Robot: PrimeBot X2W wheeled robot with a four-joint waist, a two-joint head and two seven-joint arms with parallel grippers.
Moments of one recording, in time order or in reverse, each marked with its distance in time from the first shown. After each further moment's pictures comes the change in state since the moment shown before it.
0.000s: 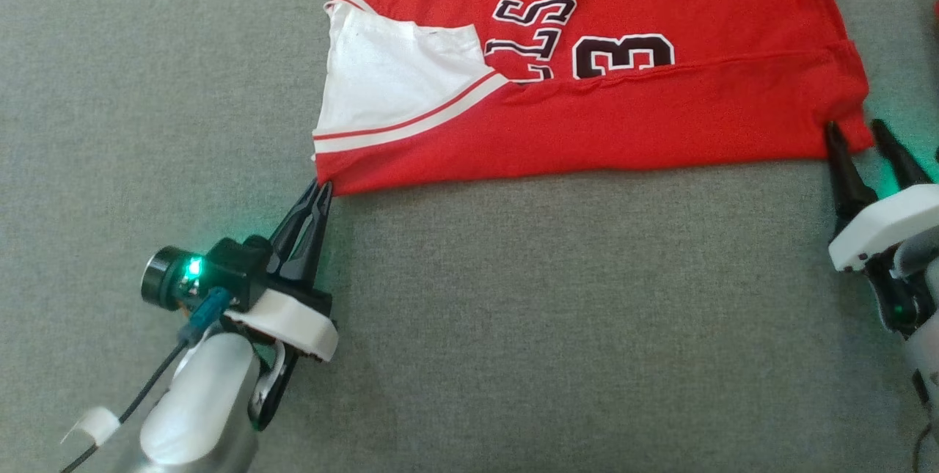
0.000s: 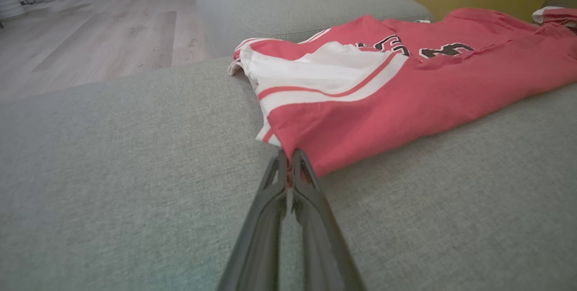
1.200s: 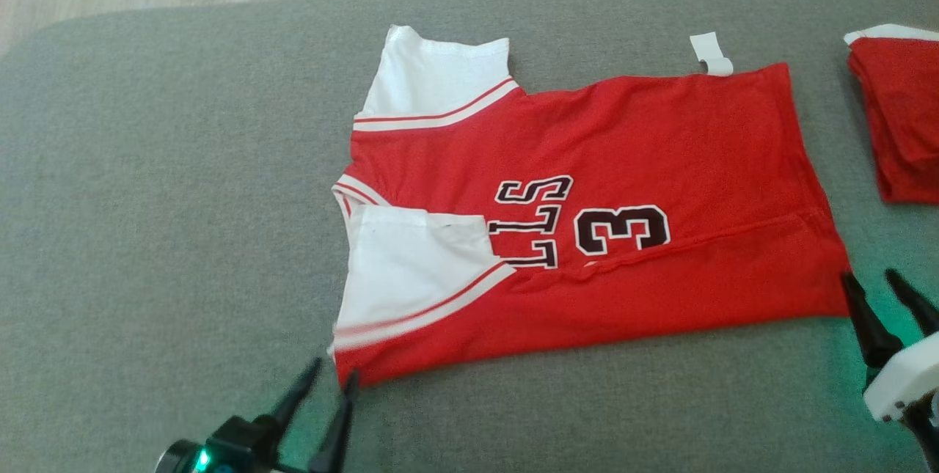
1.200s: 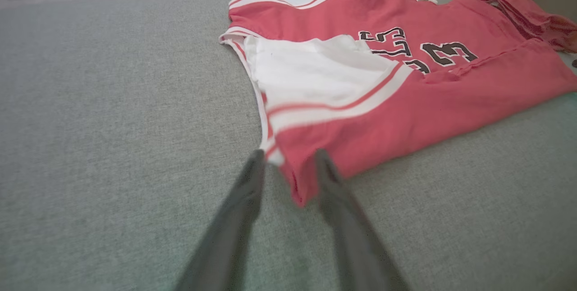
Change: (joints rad) left arm 0.496 0.095 -0.031 -0.389 -0.093 0.124 0.150; right arm 0.453 -0.091 -0.096 -0.312 0.048 0.000 0.112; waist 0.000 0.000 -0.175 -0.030
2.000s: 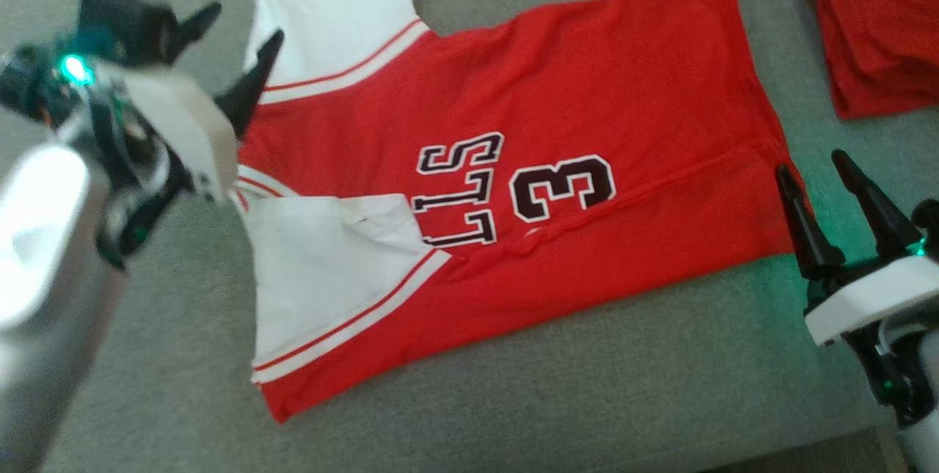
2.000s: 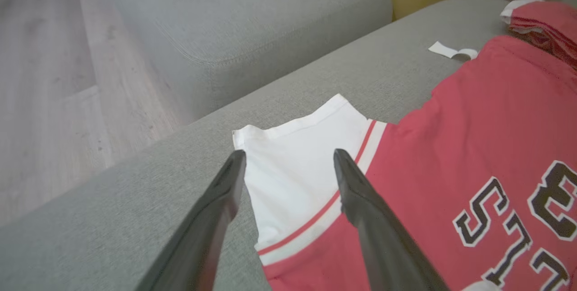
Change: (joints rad) left arm -0.813 0.159 0.026 0.105 -0.157 -0.187 0.537; right arm -0.077 0.114 -0.045 -0.321 -0.156 0.000 0.027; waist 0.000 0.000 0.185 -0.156
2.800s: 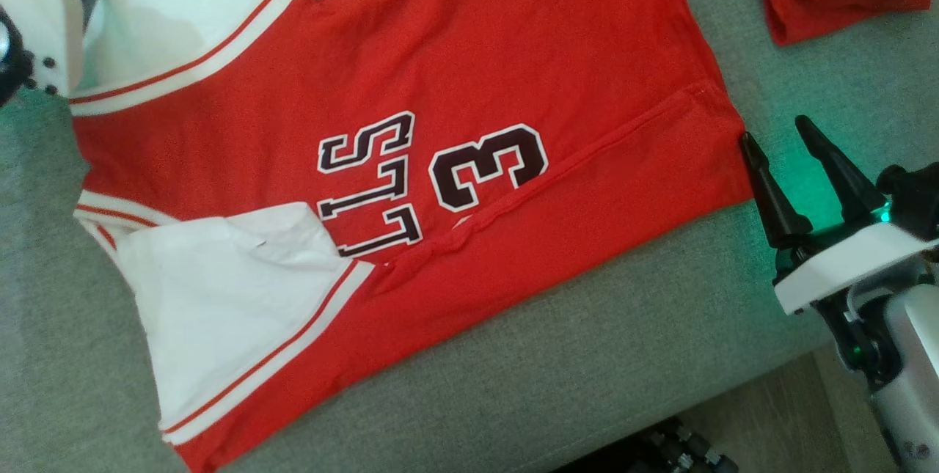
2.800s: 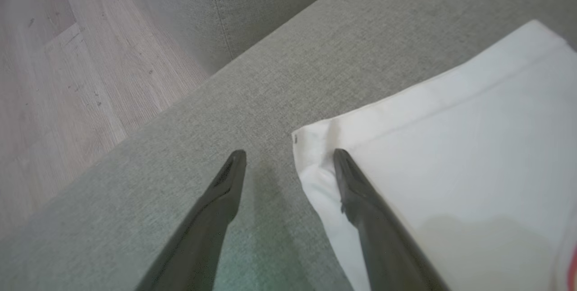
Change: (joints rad) left arm -0.365 0.152 -0.178 0.351 -0.067 -0.009 0.165; right arm -0.126 0.004 0.110 0.083 0.022 0.000 -0.050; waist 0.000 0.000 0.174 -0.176
